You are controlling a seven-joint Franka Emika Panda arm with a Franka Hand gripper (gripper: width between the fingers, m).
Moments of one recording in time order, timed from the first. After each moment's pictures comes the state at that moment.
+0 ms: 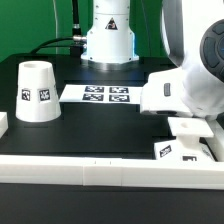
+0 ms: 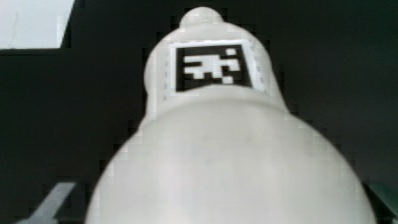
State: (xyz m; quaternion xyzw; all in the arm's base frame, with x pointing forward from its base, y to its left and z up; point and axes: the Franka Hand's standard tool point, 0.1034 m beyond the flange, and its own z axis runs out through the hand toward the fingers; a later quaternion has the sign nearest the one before) arm 0.469 0.134 0.005 -0.89 0.04 0.44 0.06
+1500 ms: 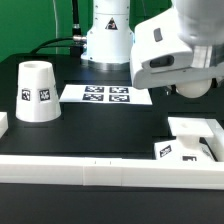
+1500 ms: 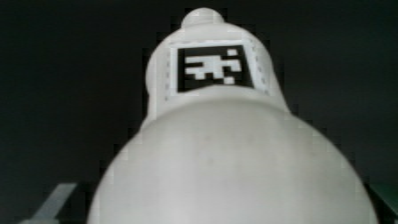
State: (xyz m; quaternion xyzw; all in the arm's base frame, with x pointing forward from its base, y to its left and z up) arm 0.535 0.098 0.085 -0.95 -0.02 0.30 0.11
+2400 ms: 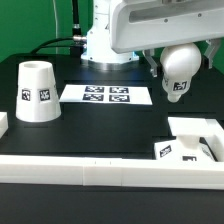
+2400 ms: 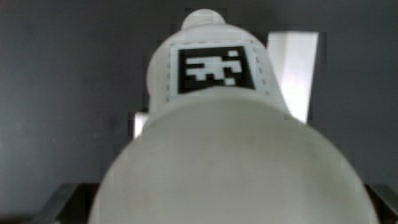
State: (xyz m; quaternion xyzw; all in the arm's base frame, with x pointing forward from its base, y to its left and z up) arm 0.577 0.069 0.123 -1.00 -0.01 -0.01 0.08
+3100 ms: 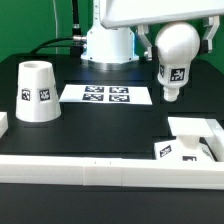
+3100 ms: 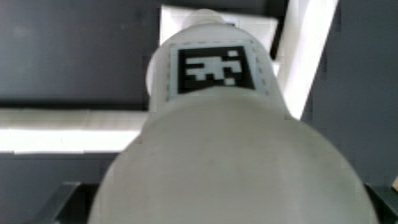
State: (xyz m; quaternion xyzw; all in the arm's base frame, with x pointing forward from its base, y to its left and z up) arm 0.608 0.056 0.155 -0.99 -0.03 -0.11 0.06
